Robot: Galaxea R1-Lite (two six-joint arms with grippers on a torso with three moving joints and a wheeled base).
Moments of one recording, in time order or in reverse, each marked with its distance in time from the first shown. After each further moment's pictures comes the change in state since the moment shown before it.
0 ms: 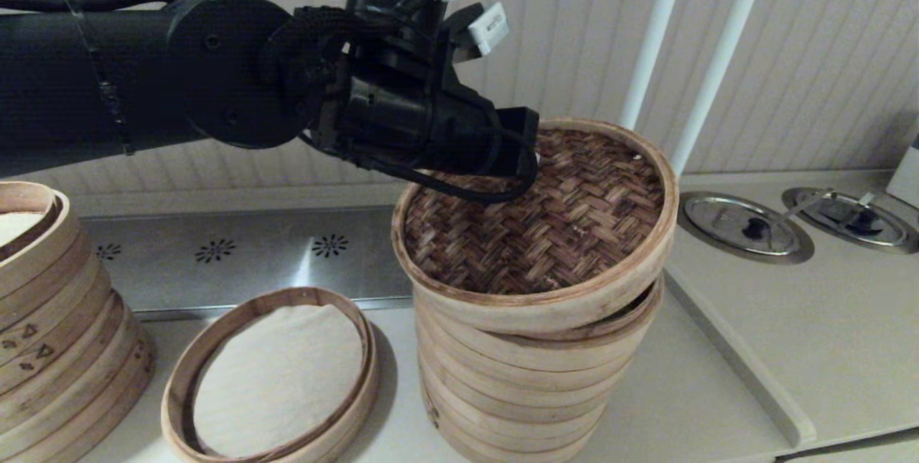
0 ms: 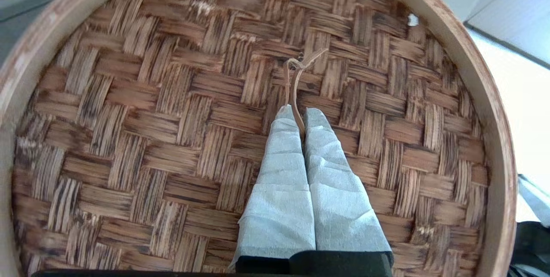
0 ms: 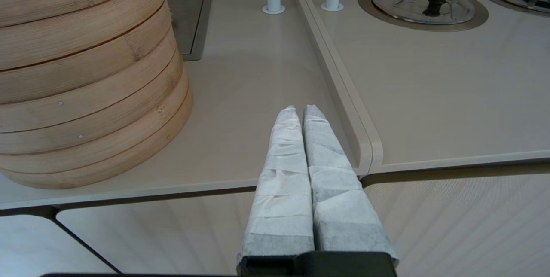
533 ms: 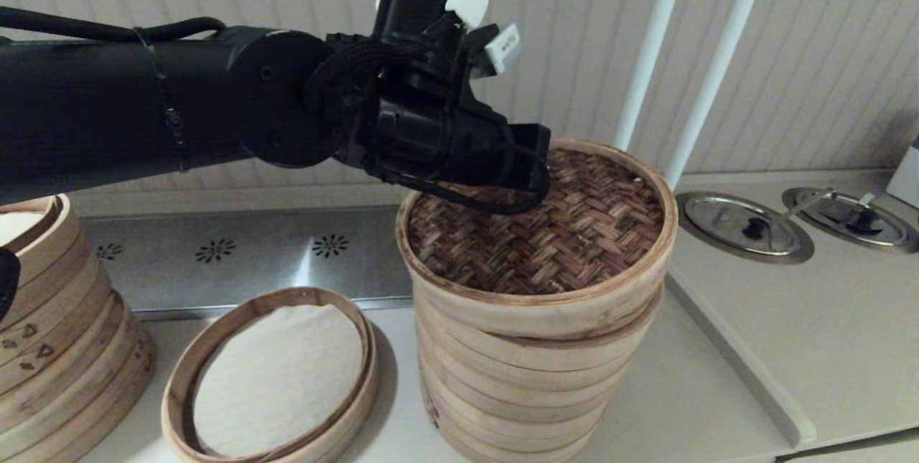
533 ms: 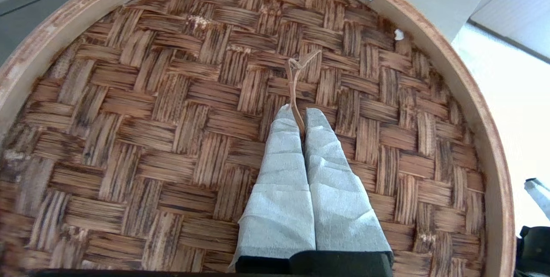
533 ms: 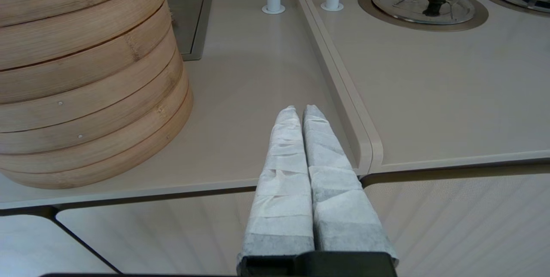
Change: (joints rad) left arm -0.011 0.040 -0.001 -0.034 0.002 0.001; right arm 0.000 0.000 0.000 0.000 0.000 0.000
